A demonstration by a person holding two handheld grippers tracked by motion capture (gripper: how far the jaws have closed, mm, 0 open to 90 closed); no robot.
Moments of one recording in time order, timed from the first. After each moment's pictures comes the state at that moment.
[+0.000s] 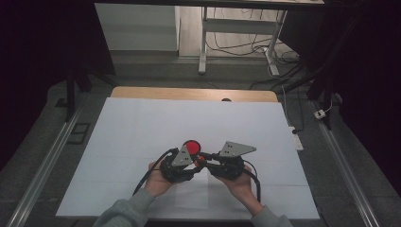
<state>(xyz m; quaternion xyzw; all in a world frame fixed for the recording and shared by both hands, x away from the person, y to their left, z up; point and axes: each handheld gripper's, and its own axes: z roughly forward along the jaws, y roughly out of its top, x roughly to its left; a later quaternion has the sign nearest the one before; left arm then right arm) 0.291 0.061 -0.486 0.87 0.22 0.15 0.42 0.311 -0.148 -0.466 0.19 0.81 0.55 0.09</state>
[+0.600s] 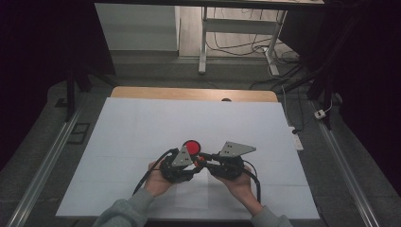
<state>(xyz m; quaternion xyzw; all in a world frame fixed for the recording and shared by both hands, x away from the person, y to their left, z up) 0.291 0.061 -0.486 0.87 0.21 0.15 0.41 0.311 -0.148 -0.468 0.19 0.81 0.54 0.08</state>
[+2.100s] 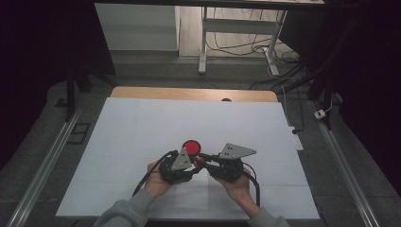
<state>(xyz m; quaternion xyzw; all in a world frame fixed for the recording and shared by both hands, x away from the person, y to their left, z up) 0.287 0.062 -0.490 0.87 0.20 0.17 0.42 0.306 -0.147 -0.471 0.20 0.80 0.55 0.09</state>
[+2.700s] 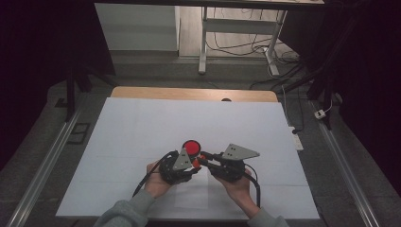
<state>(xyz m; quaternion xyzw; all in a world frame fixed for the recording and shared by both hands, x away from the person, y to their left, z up) 0.291 0.066 -0.503 0.88 0.22 0.17 0.39 0.303 -0.154 -0.466 0.21 0.78 0.58 0.12</state>
